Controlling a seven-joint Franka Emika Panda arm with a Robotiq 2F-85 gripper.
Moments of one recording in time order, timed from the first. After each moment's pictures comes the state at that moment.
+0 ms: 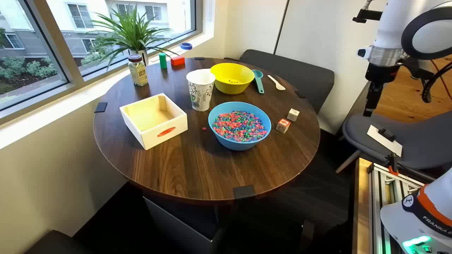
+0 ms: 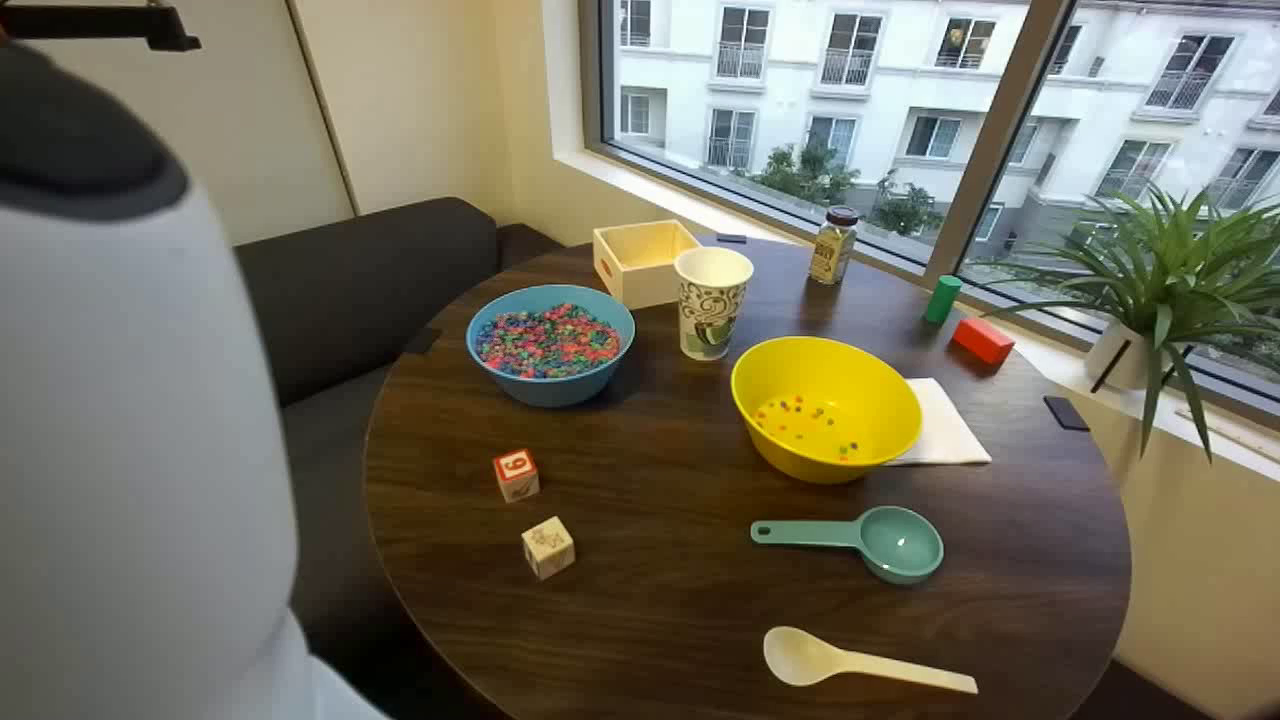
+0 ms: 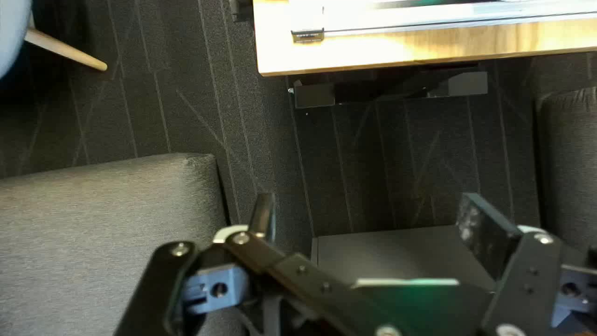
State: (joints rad) arm -0.27 -0.60 -0.28 -2.67 -0.34 1.88 -0.30
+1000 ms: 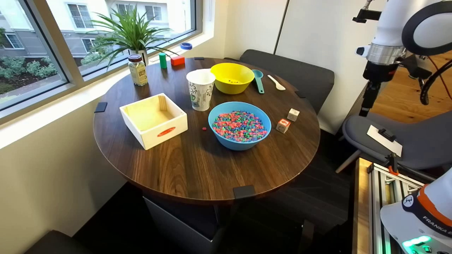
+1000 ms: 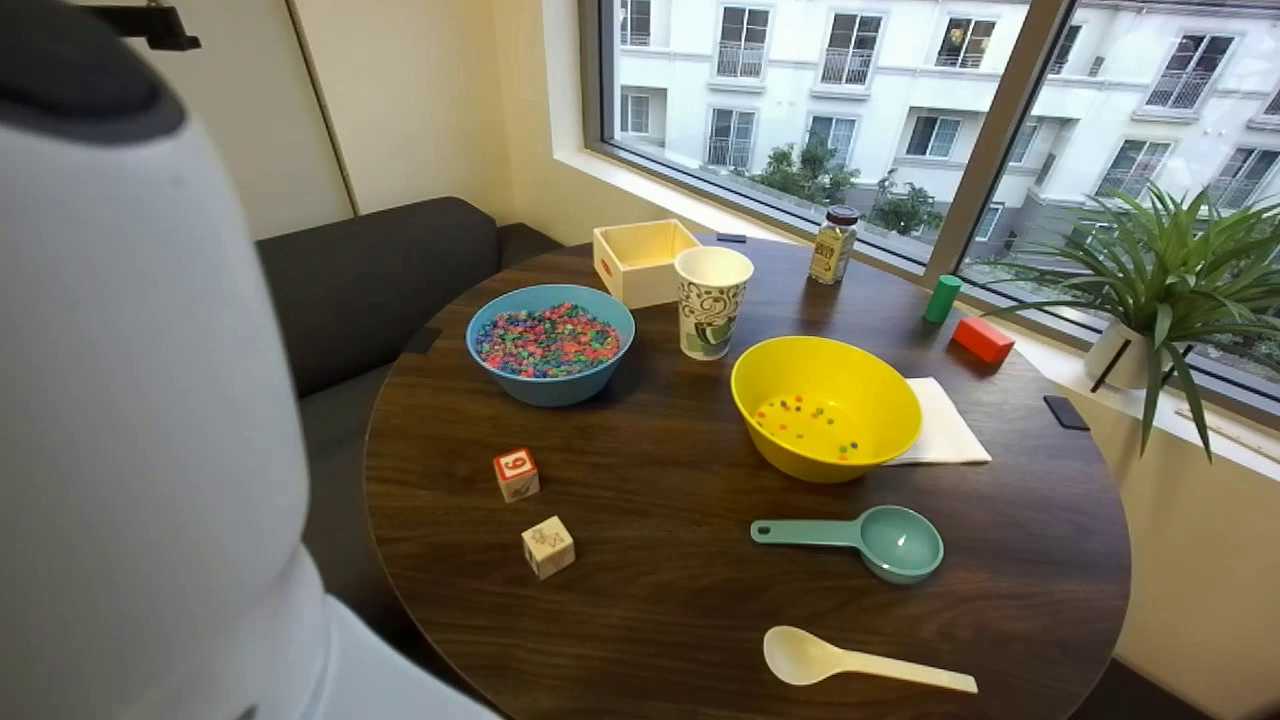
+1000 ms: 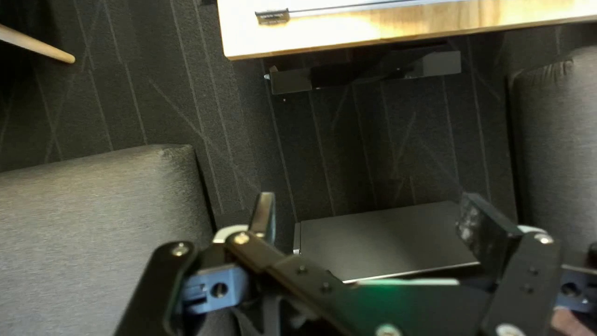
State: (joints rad) arm -0.25 -0.60 -0.27 -2.66 -0.26 1.88 -0.27
